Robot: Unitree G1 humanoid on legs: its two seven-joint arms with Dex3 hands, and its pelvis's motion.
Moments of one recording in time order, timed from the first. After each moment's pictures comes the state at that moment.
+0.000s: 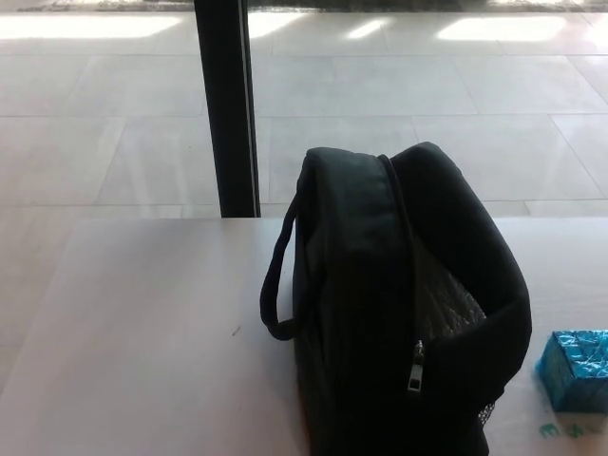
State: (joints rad) left_arm 0.09 0.53 0.34 0.49 -0.18 0.32 -0.31; right_arm 0.26 -0.55 -0.43 0.42 0.09 0.12 0.22
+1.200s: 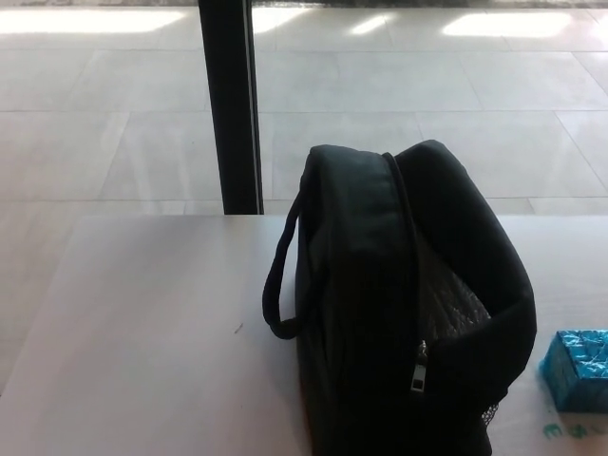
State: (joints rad) left_arm 0.10 0.57 0.40 0.40 -0.32 0.57 -0.44; right_arm -0.12 -0.68 -0.49 -0.05 0.31 0.53 0.29
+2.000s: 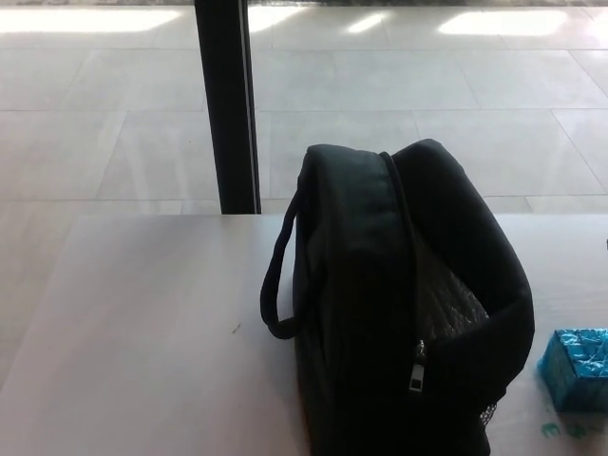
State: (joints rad) left_arm 0.11 0.57 0.40 0.38 -0.33 0.60 -0.44; right_arm -0.24 -0.70 -0.13 0.05 0.25 0.43 0.44
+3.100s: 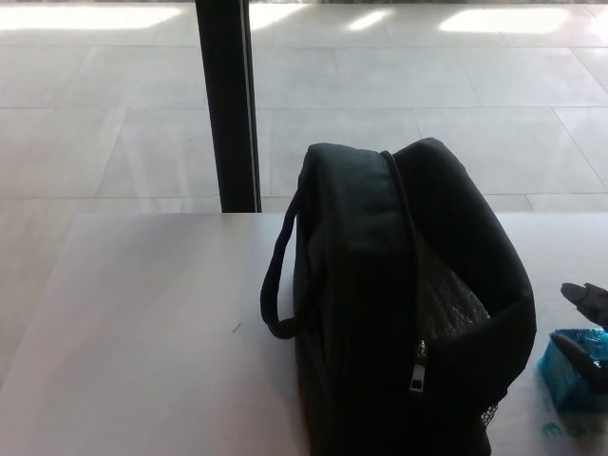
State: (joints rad) left_arm 0.11 0.58 0.39 0.38 -0.33 0.61 -0.44; right_arm -0.42 -0.70 0.25 0.29 -0.15 0.37 0.35
